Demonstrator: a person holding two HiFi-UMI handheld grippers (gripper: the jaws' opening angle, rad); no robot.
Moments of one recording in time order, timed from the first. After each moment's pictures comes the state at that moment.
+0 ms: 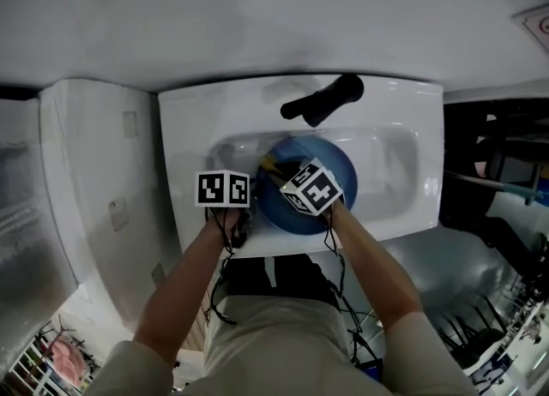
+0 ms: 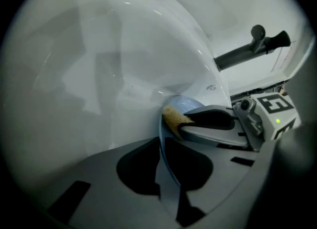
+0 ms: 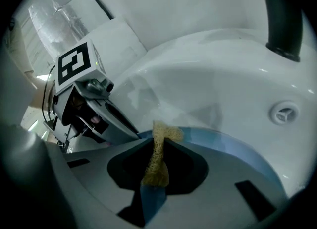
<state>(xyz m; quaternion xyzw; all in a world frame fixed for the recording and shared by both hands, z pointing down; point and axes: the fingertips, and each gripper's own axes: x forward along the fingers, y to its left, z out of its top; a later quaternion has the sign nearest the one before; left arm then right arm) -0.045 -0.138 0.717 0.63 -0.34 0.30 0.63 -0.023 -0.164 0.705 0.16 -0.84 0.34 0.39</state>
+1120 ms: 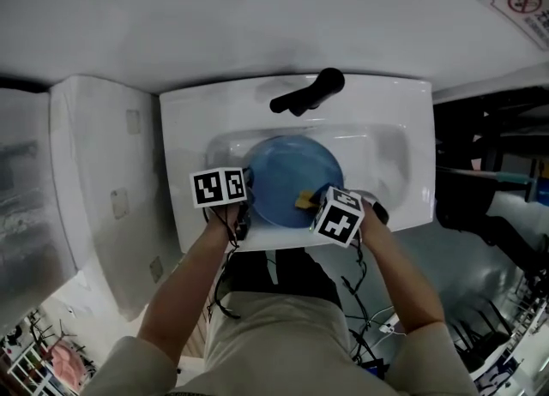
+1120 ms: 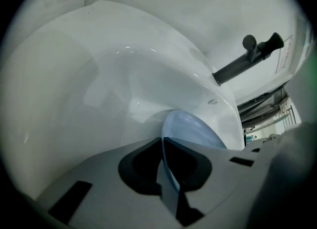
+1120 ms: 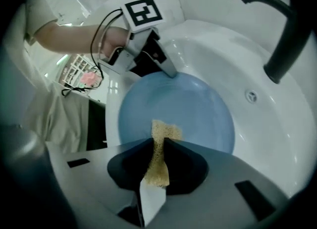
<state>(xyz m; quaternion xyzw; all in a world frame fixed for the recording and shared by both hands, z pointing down) -0.061 -0.158 0.701 0.62 -0.44 0.27 0.59 0.081 -0.067 0.656 0.01 -0.77 0.23 0.59</state>
